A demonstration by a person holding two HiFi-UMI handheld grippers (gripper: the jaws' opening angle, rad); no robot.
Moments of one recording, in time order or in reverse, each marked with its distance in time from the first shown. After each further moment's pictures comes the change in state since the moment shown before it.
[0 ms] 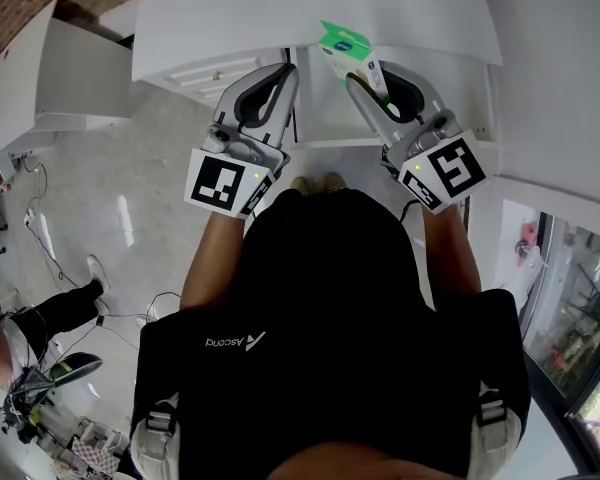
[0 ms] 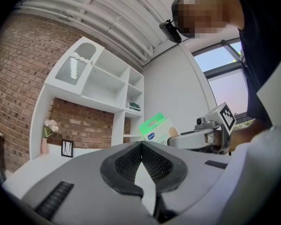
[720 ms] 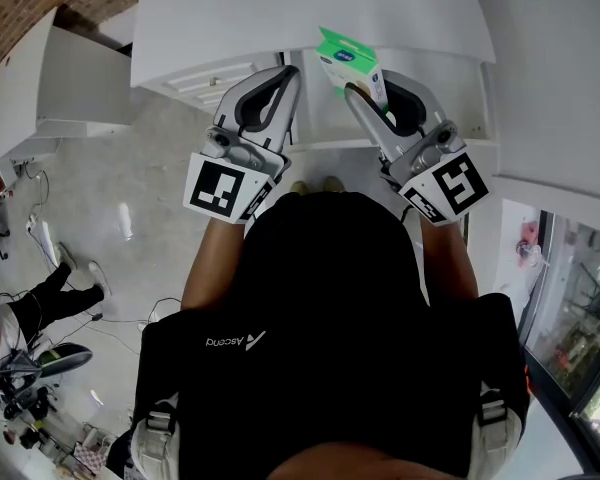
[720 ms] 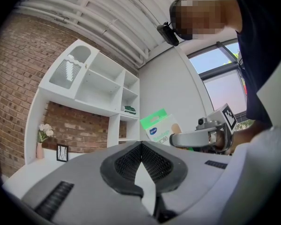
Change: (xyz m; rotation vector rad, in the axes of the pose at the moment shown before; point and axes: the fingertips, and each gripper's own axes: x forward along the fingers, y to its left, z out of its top) left arm 0.006 -0.021 0.017 0.024 -0.042 -0.045; right arm -0.024 0.010 0.023 0.006 -0.107 0.015
